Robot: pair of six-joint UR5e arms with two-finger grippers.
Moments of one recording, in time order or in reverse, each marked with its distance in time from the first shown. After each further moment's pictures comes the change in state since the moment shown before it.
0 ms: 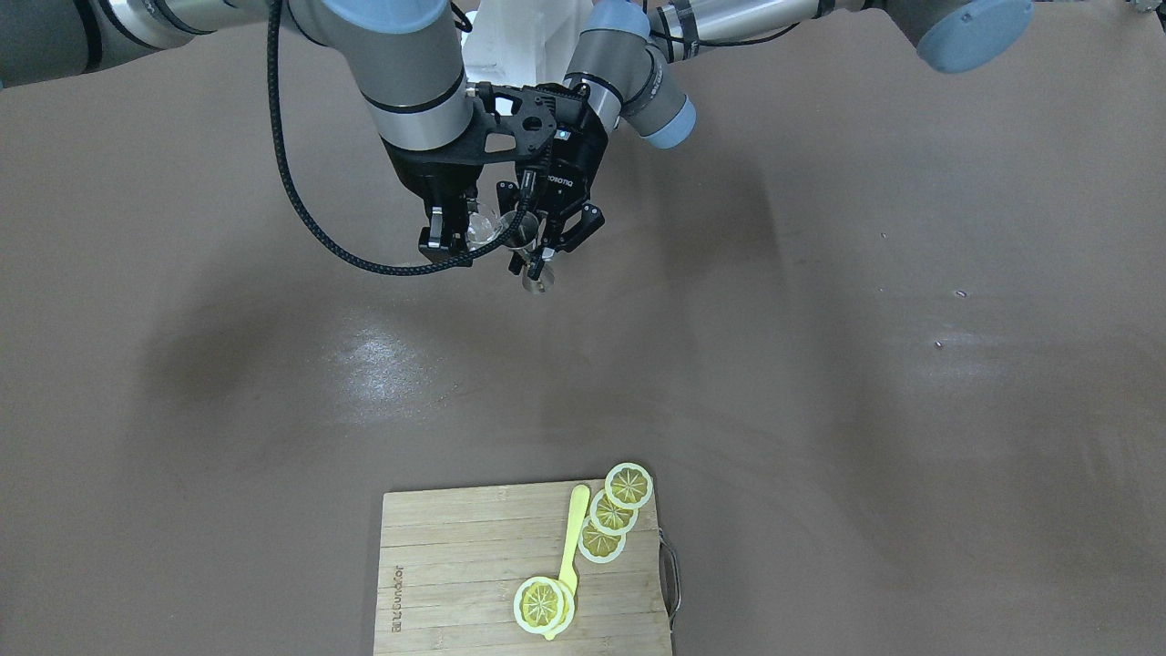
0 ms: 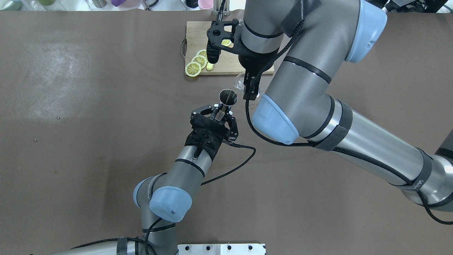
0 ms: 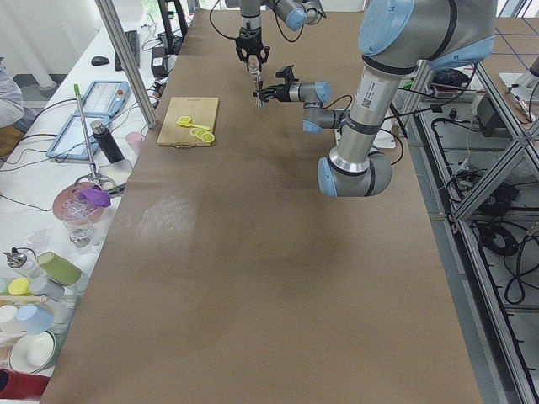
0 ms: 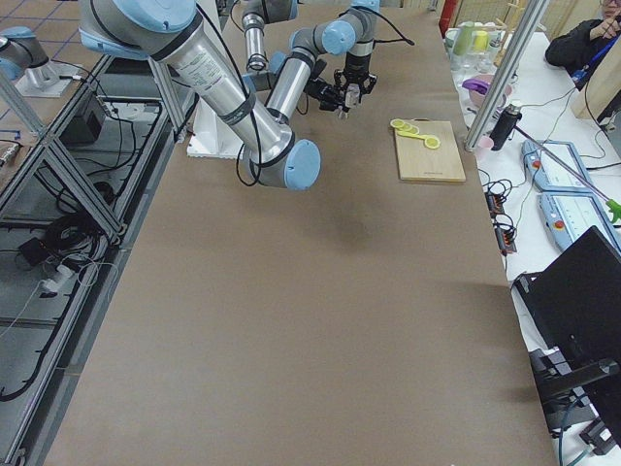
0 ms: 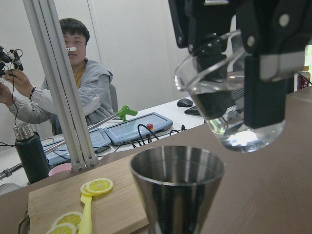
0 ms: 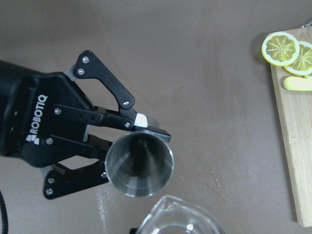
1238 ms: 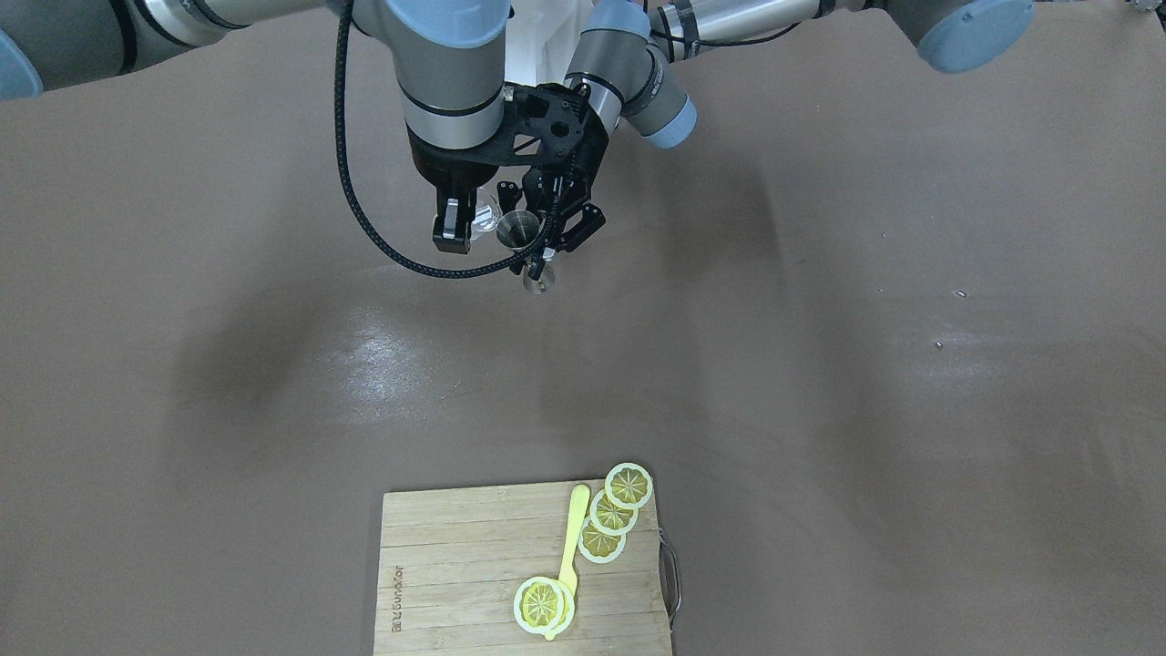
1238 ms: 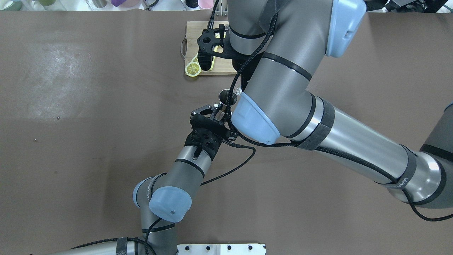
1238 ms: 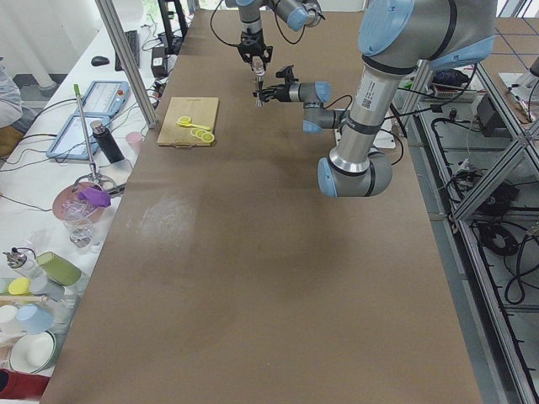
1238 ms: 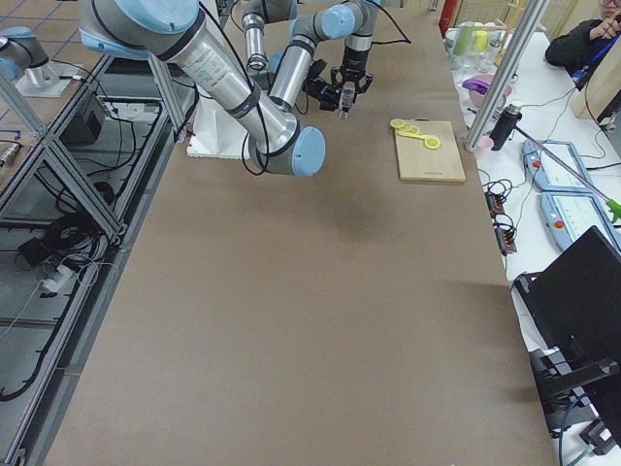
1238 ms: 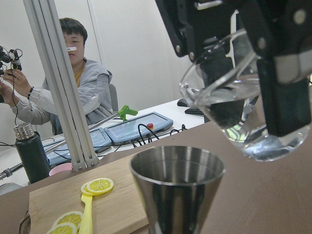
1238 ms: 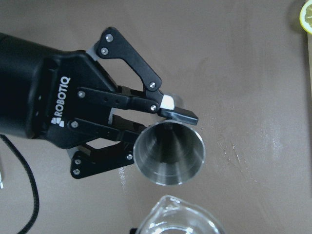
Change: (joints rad) left arm 0.000 0.002 -0.003 0.003 0.000 0.000; right arm -0.022 0.083 -0.037 -0.220 -0.023 -0.085
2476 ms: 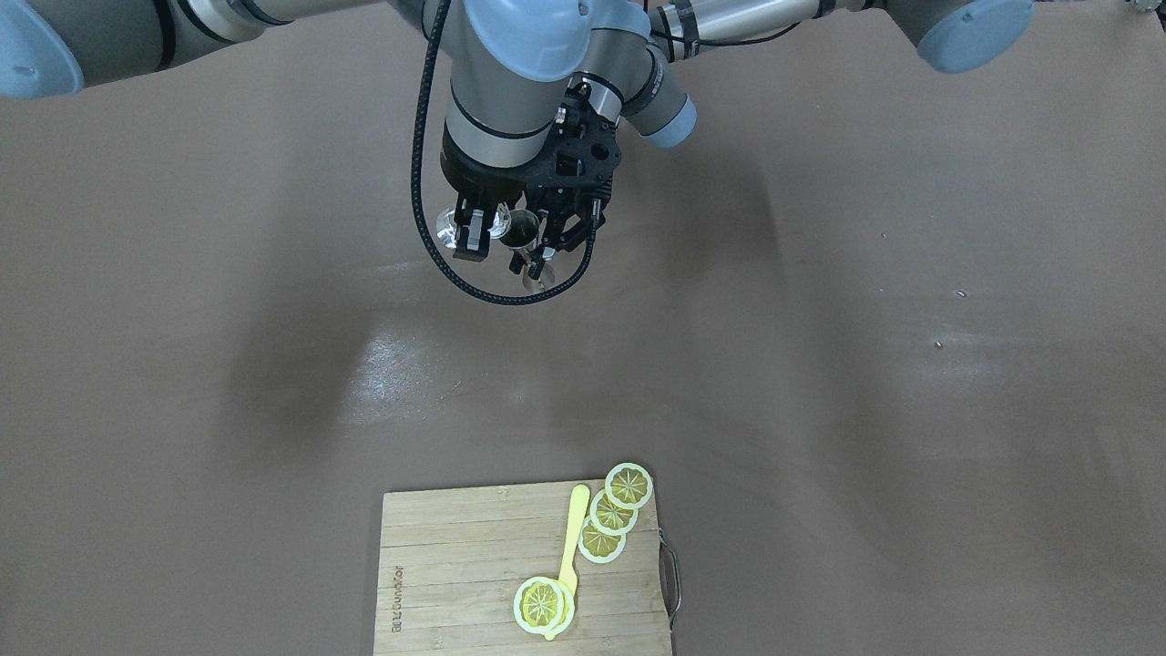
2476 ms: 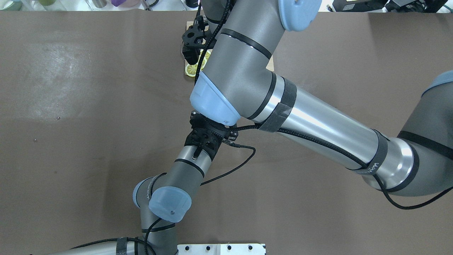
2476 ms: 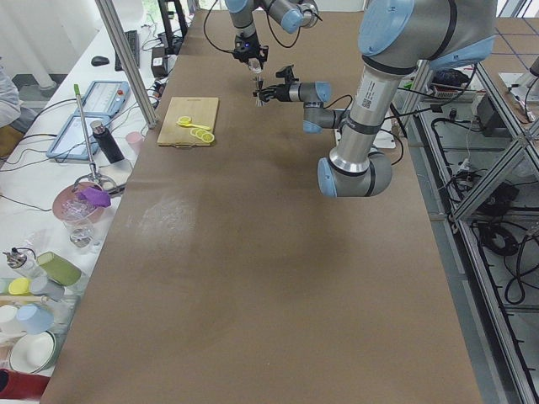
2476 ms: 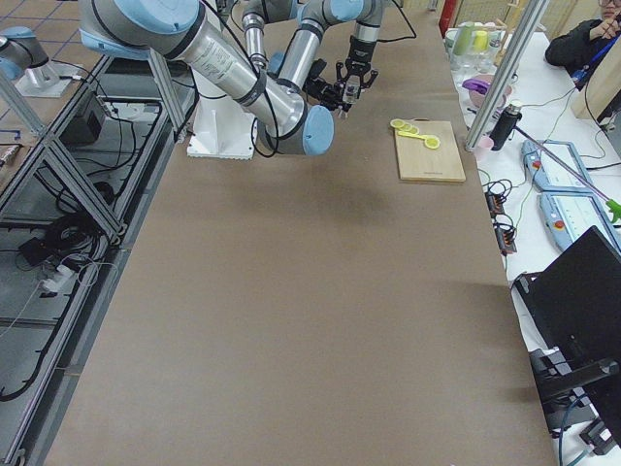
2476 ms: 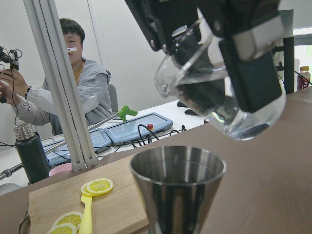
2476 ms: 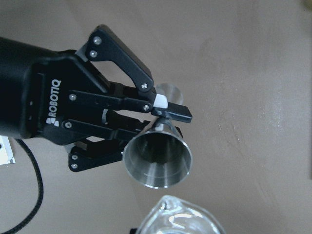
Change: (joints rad) left arm 0.000 0.000 -0.002 -0.002 0.000 0.000; right arm -0.003 0.141 -0.158 -0.152 -0.045 -0.082
